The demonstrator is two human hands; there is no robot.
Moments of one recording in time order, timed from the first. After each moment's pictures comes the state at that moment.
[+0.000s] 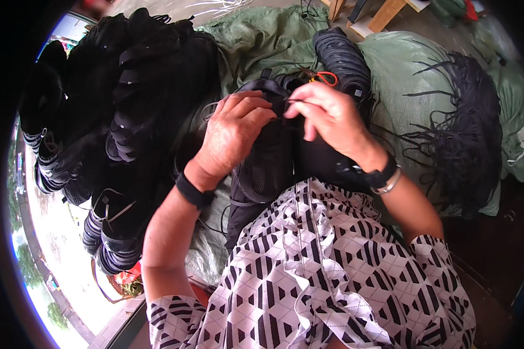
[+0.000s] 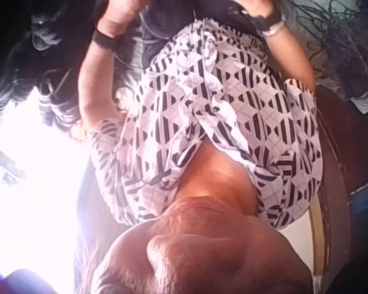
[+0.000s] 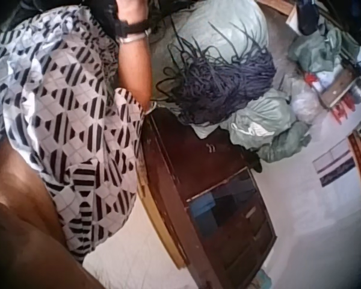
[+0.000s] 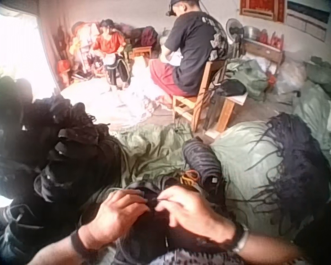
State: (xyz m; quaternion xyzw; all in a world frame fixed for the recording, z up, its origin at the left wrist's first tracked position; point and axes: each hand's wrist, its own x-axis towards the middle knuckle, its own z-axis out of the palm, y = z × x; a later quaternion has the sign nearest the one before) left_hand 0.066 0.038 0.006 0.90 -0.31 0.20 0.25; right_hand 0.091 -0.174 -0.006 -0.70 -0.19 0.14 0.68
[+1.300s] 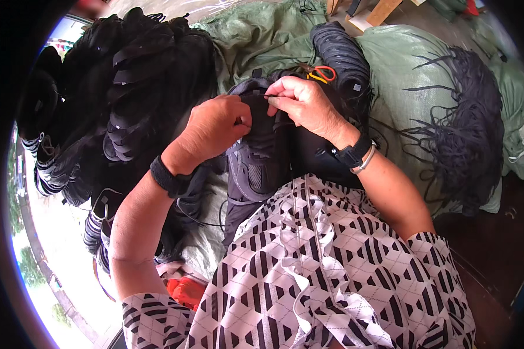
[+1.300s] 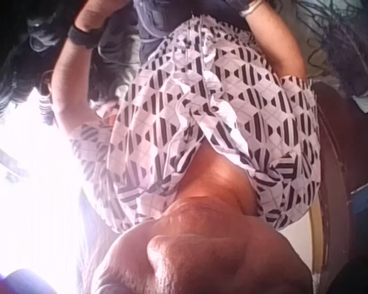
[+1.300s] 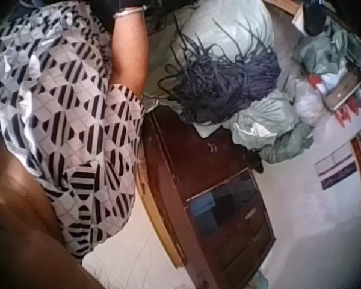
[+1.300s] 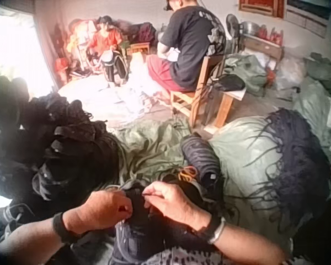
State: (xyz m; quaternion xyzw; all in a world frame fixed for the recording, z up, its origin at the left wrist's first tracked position) left_hand 0.085 0.052 0.014 0.95 -0.23 -0.12 0.20; right_hand 0.117 -0.156 -0.039 -0.71 -0.20 0.18 0.65
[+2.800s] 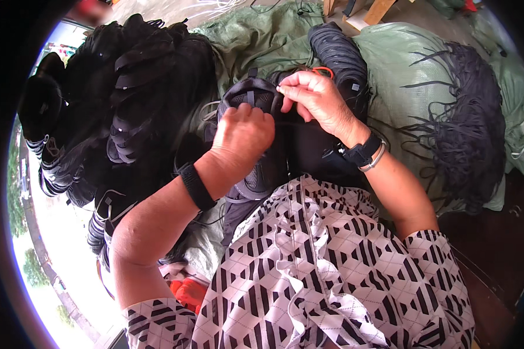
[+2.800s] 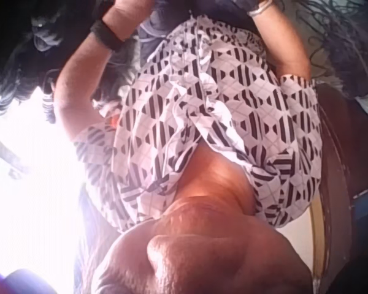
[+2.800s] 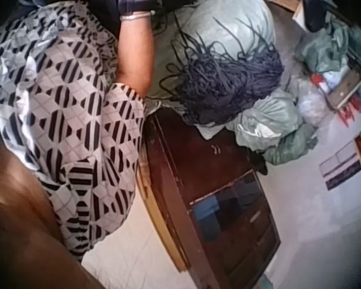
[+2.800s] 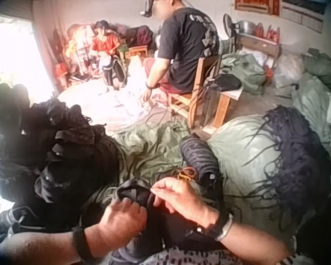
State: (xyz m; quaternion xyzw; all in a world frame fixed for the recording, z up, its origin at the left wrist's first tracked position) left_hand 0.056 0.000 0.009 0.94 -0.31 0.05 -0.10; right_hand 0.117 -0.182 -0.028 -0.66 -0.12 0.22 0.71
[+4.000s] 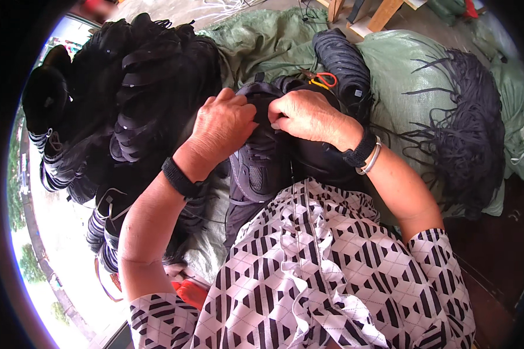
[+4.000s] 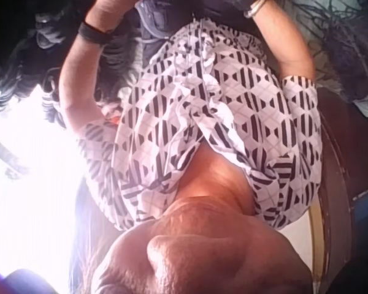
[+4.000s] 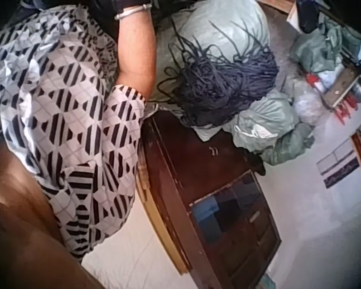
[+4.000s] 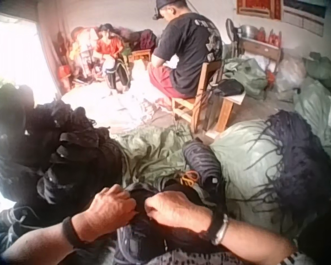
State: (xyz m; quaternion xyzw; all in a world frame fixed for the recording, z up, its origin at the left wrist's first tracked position) left_hand 0.077 0.039 0.018 0.96 -0.27 0.02 0.03; right_hand 0.115 -0.157 -0.010 -0.87 -0.36 0.14 0.30
